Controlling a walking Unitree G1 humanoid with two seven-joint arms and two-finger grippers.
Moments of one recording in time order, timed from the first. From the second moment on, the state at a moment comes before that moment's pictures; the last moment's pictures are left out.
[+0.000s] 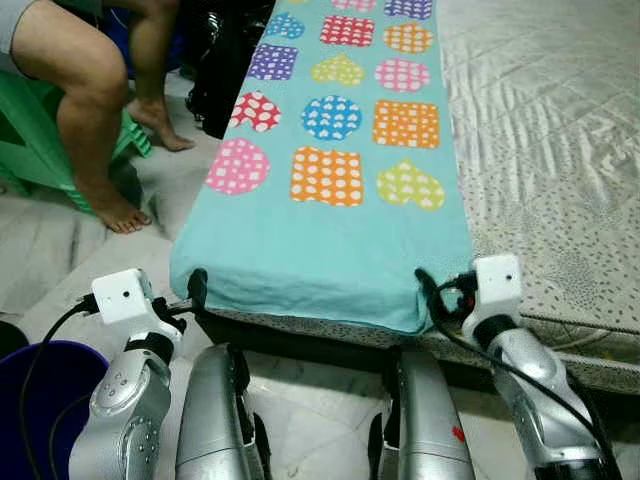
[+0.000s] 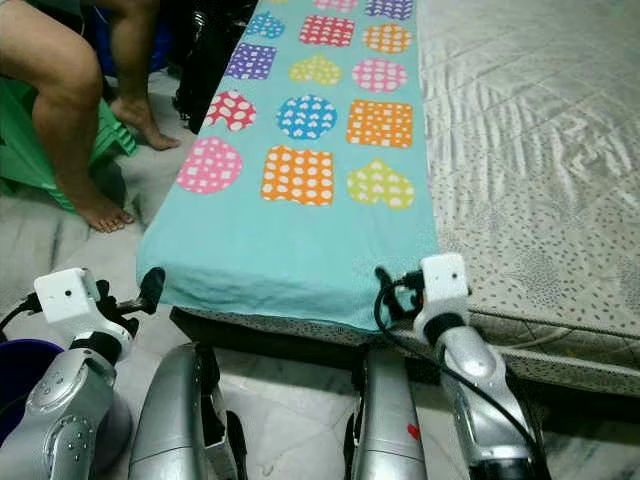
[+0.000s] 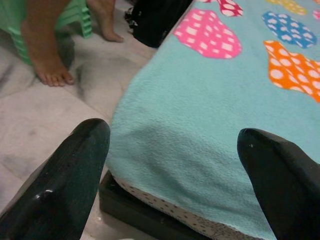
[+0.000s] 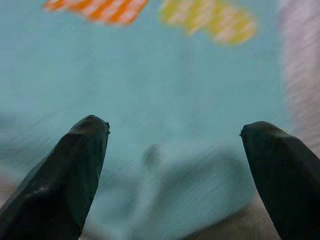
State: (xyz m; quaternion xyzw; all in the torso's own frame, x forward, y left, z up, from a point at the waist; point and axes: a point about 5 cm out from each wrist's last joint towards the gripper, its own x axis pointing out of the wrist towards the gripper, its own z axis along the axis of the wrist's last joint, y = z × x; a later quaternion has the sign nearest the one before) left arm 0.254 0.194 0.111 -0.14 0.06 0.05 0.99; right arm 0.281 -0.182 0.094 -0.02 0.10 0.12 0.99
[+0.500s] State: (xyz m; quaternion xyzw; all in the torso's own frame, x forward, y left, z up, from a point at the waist) left arm 0.255 0.191 0.111 -0.14 0.06 0.04 0.99; right arm 0.276 -0.162 0.094 -0.09 0.12 0.13 0.98
